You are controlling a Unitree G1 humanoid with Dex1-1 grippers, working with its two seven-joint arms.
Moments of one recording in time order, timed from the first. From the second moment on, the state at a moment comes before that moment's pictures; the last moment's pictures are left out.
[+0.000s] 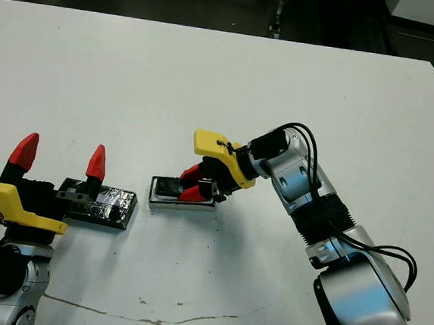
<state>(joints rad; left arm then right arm) 0.25 0.12 0.04 -0.43 -0.09 -0.10 -0.05 -0.82 -0.39 0.49 0.38 0.01 0.30 1.36</state>
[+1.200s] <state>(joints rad) 0.27 0.12 0.03 -0.44 -0.07 -0.10 -0.05 -0.85 -0.44 0.47 0.39 0.02 0.32 1.41</state>
